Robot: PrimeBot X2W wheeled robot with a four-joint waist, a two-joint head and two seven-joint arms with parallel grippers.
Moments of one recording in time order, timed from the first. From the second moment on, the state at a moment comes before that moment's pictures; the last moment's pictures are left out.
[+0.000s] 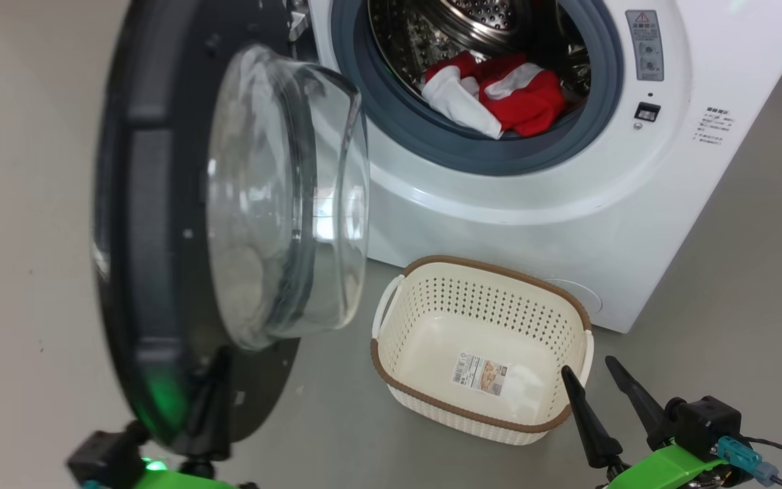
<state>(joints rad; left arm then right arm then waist) -0.06 0.04 -0.10 0.17 -0.46 -0.10 -0.26 -0.02 -0.10 0.17 0.33 0.42 0.13 -0.25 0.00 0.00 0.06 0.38</state>
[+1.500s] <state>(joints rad) -0.48 0.22 0.51 0.62 -0.29 -0.13 -0.26 -0.10 -0.12 0.17 0.31 0.37 0.13 -0.25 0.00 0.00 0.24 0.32</state>
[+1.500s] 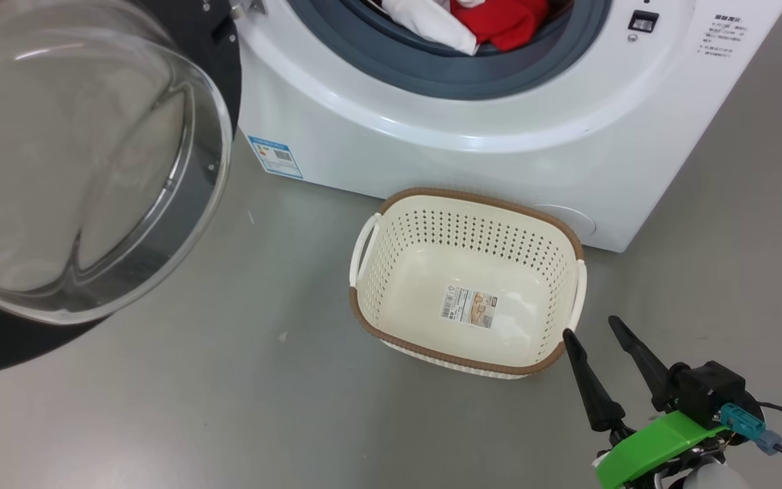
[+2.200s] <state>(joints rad) -0.56 0.29 0.52 0.76 -0.27 -0.13 -0.26 -0.11 -0.13 0.17 0.31 0.37 0.13 -0.25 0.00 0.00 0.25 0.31</state>
